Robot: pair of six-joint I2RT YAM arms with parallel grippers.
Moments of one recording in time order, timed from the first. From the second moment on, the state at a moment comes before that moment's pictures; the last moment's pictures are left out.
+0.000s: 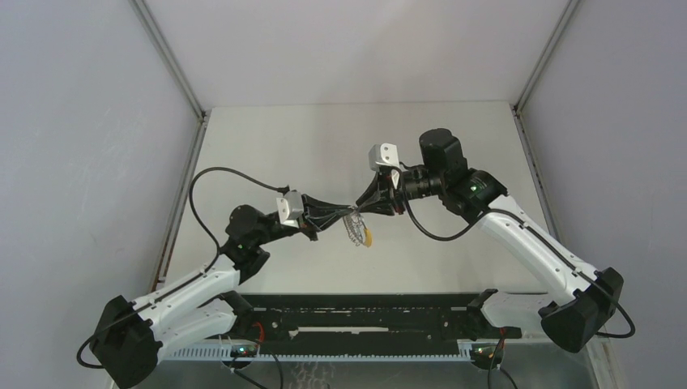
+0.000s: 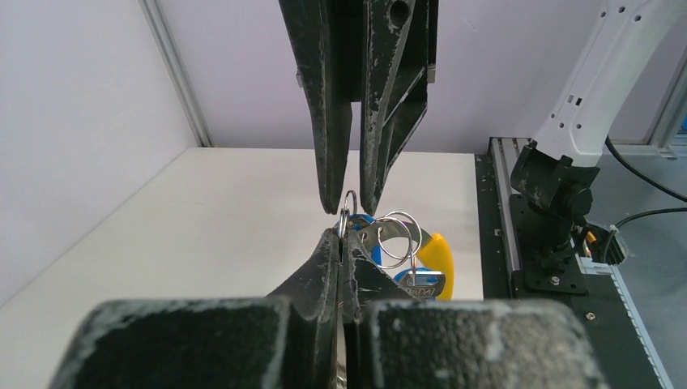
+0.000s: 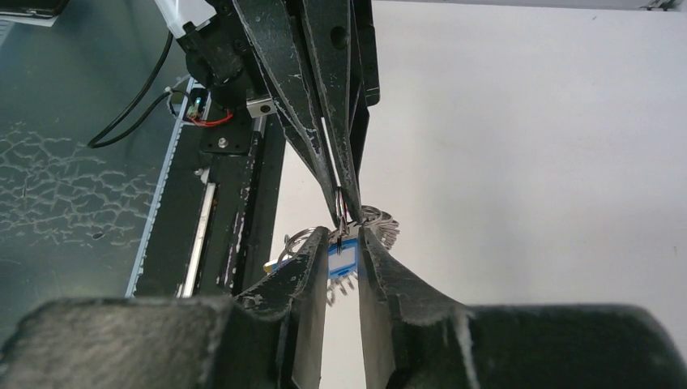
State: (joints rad) left arm -0.68 0.92 0.47 0.76 0.64 -0.09; right arm 0.63 1.21 1.23 -0.48 -0.92 -0.38
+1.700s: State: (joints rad) left arm -0.68 0.92 0.38 1.15 0.72 -0.23; right arm 0.66 1.09 1.07 -0.32 -0.95 -0.38
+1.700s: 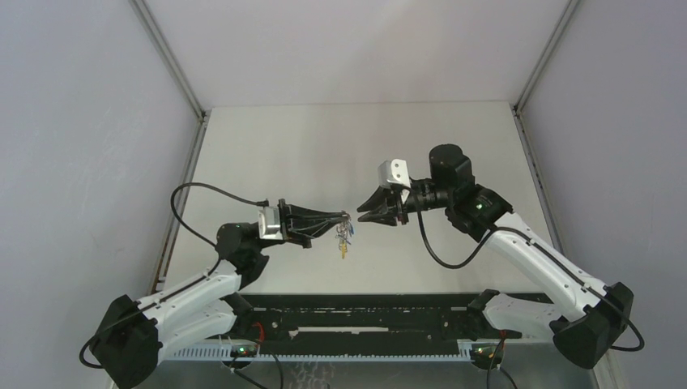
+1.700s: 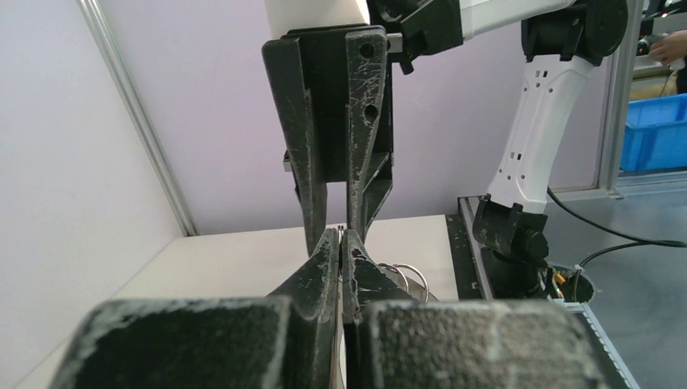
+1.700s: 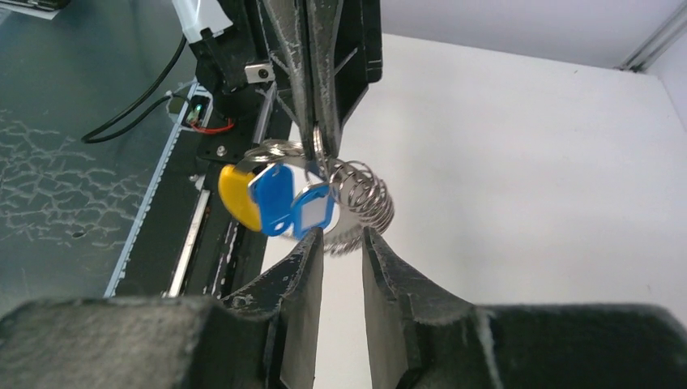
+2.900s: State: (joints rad) left arm -0.68 0.98 0.38 1.26 0.74 -0.30; right arm 0.70 1.15 1.07 -0.17 -1.06 -0.34
